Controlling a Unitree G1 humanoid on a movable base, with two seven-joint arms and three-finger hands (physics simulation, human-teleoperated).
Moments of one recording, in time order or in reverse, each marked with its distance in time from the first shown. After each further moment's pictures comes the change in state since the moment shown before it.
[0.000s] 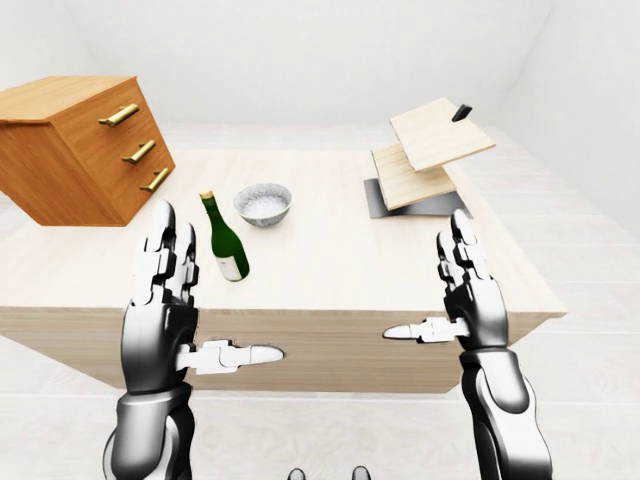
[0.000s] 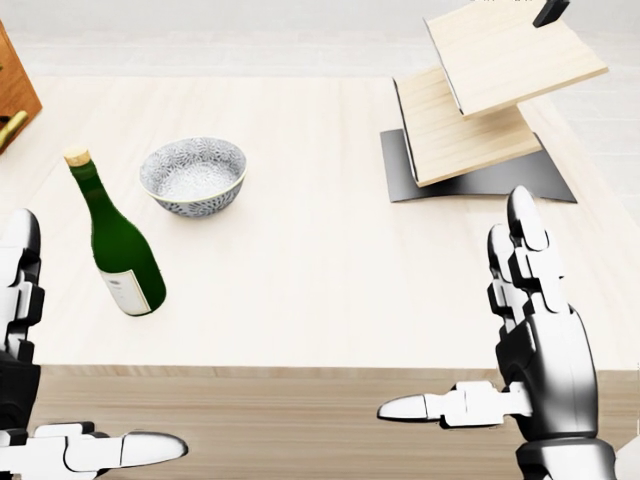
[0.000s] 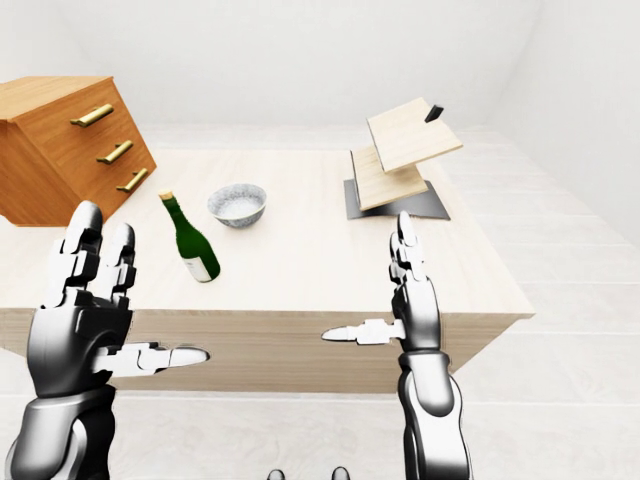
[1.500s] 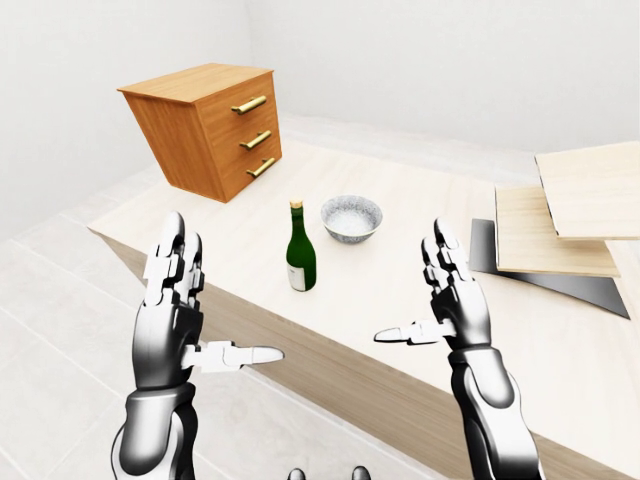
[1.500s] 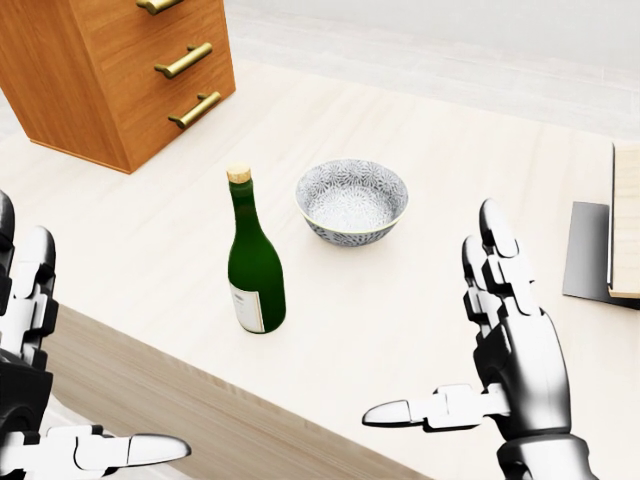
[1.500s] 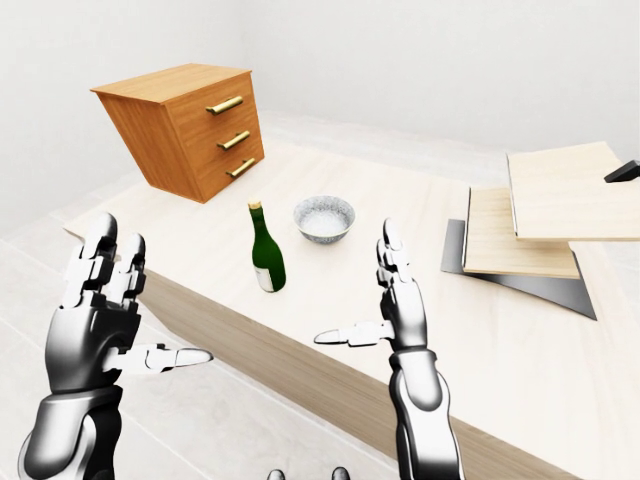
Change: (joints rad) left arm 0.010 0.001 0.003 0.058 -0.004 0.000 -0.006; right arm -0.010 0.000 0.035 0.065 0.022 0.000 0.007
